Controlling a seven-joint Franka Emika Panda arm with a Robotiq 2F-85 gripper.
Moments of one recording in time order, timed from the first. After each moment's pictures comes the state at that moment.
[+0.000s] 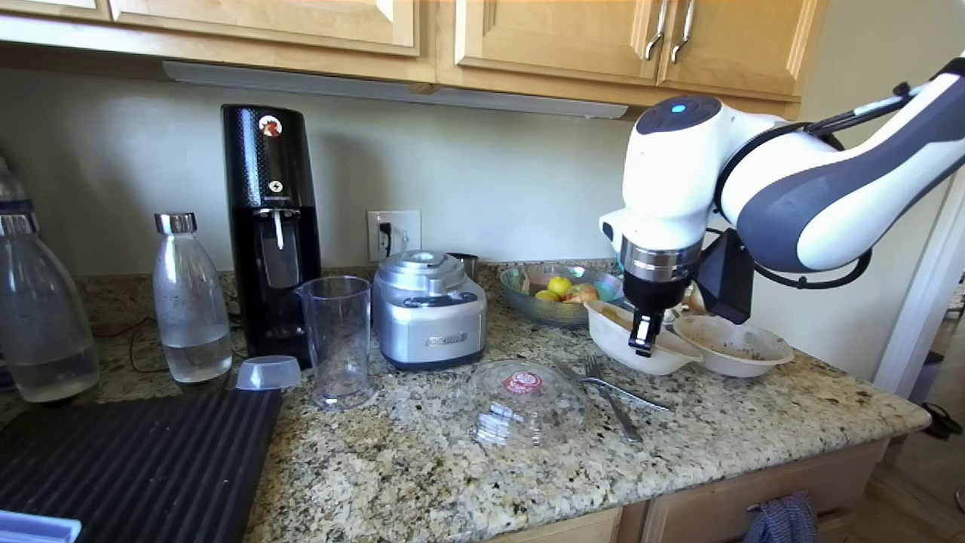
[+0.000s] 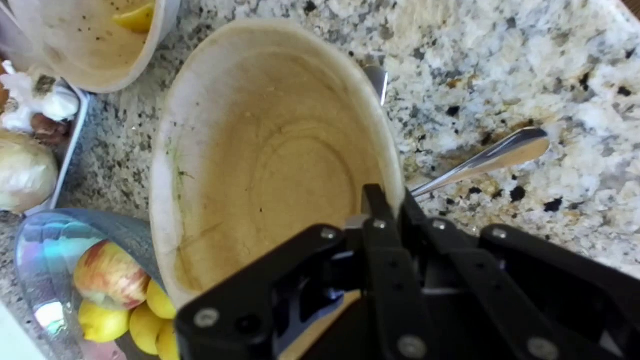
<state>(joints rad) 0.37 0.16 0.23 -2.27 -0.75 2.36 0.50</state>
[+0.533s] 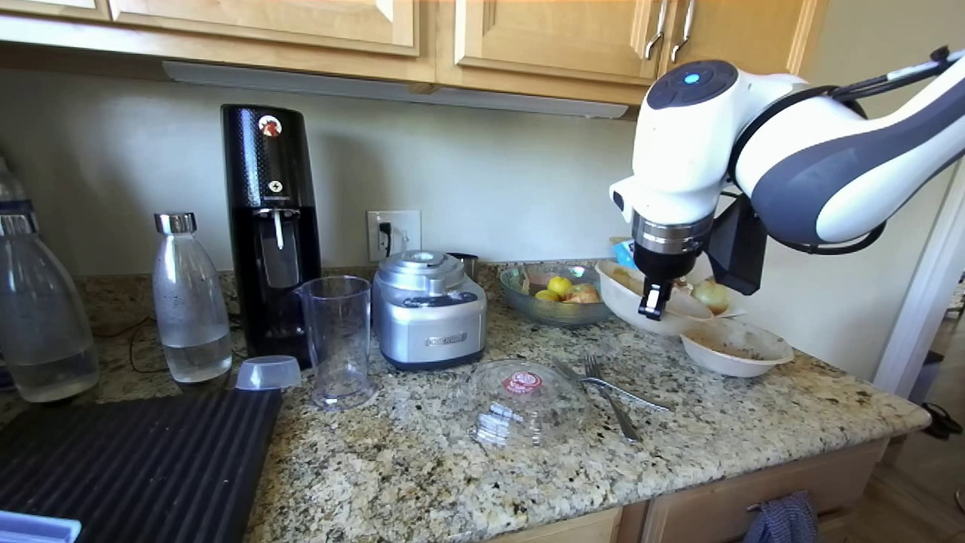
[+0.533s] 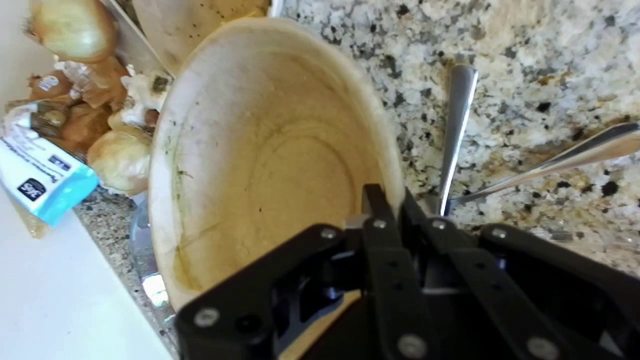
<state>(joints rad) 0.36 0.08 0.24 -2.27 -0.85 2.25 0.56</state>
